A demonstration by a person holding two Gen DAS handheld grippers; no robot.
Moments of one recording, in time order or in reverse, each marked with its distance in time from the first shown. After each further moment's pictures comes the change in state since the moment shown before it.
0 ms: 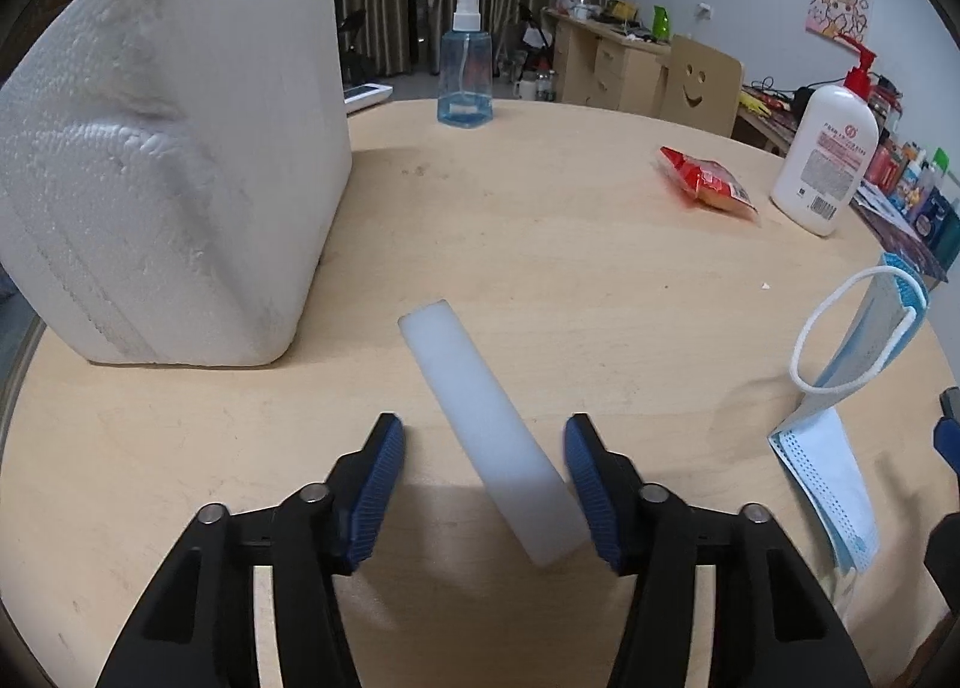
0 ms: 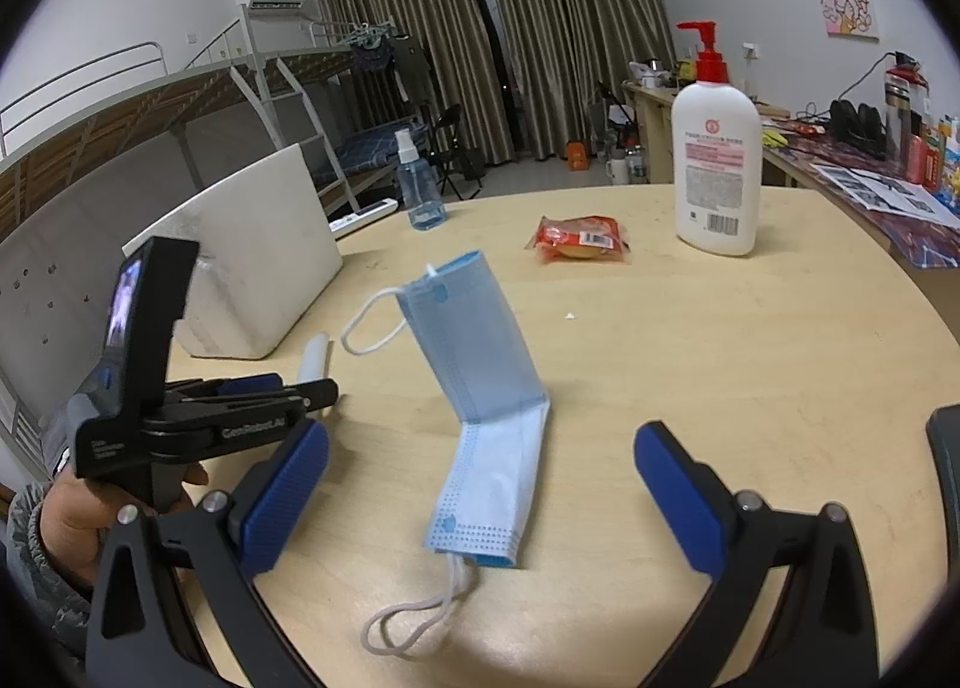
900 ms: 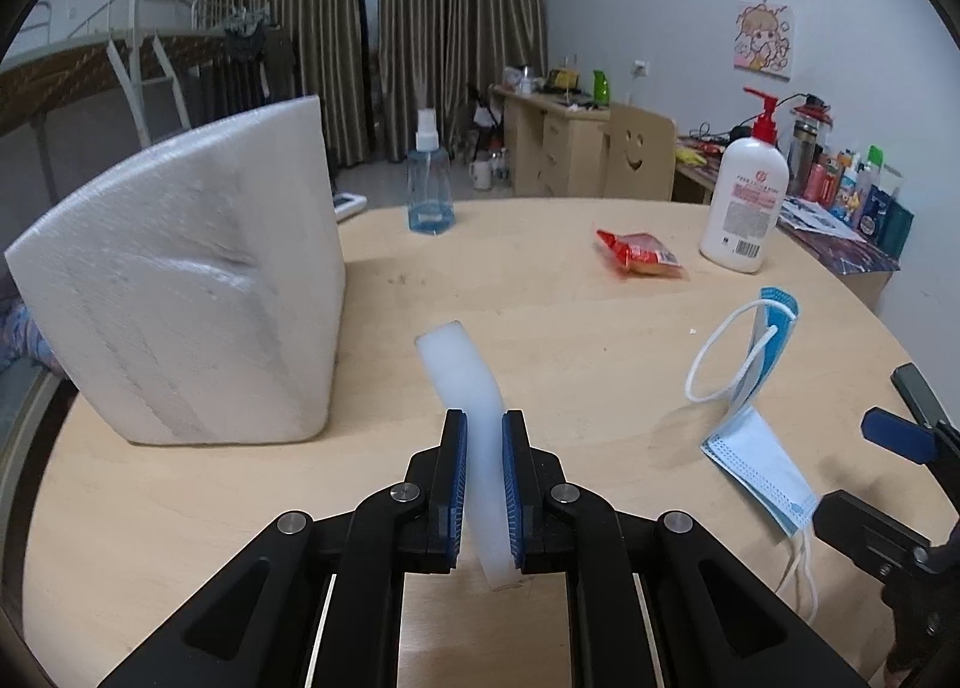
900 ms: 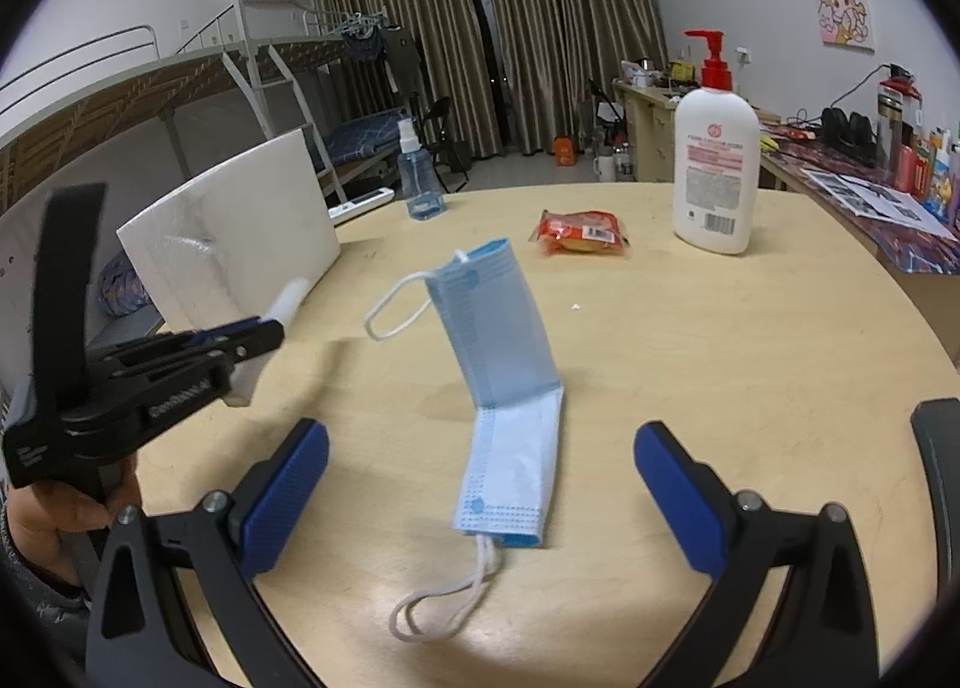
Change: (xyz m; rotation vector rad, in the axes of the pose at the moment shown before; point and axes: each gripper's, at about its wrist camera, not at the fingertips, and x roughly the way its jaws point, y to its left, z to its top) left arm -0.057 0.003 -0.006 0.113 -0.219 -0.069; right arm 0.001 0.016 -0.001 -0.013 0.026 -0.054
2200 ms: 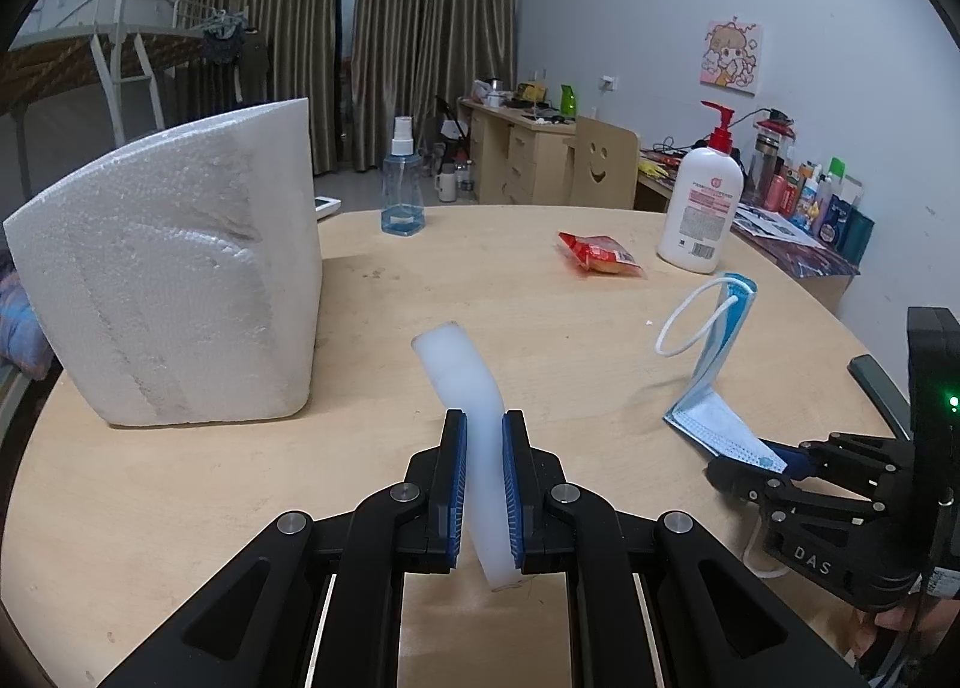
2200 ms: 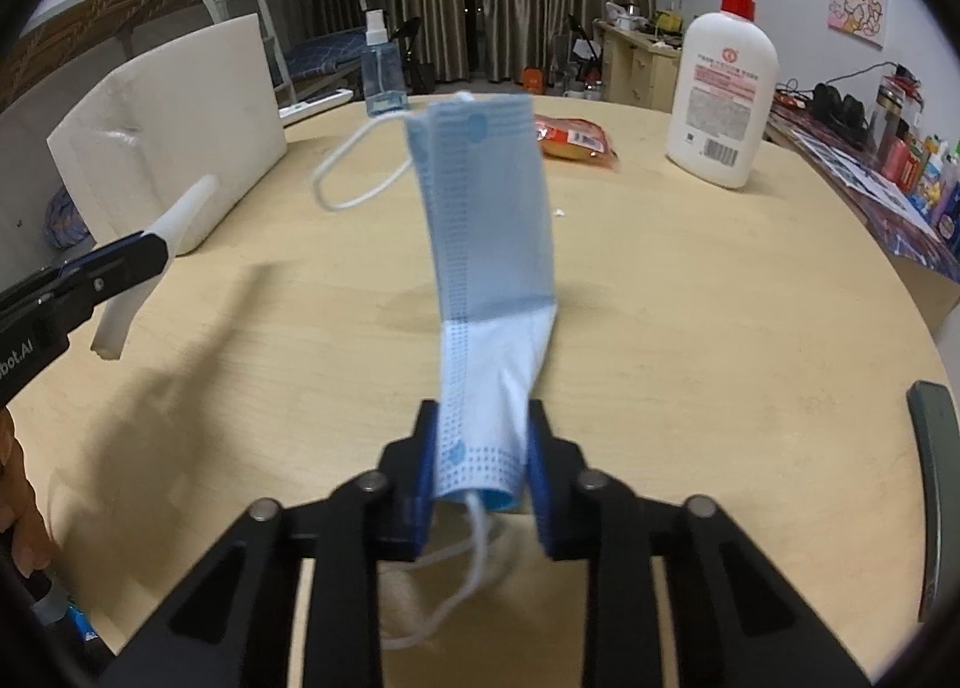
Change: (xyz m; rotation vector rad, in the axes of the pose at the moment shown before) left arm -0.017 0.003 -0.016 -0.005 -0.032 -0.103; right arm 0.041 0.009 -0.015 -0.056 0.194 -0.142
